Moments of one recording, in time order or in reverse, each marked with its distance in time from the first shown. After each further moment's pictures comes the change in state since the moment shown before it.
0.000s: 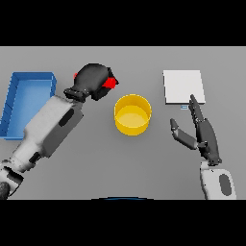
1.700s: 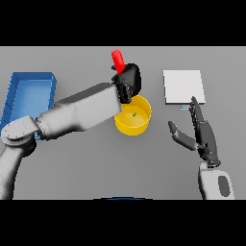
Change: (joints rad) left arm -0.546 -0.064 -0.799 0.291 -0.344 -0.384 -0.092; right arm 0.013 0.030 -0.017 0.018 -0.028 -0.011 0.000
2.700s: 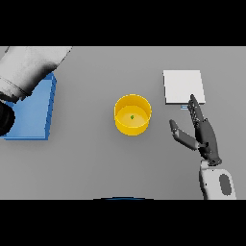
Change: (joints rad) left arm -0.400 0.172 0.239 0.347 0.216 0.174 0.033; right arm -0.014 -0.015 0.001 -0.001 -0.025 0.035 -0.021
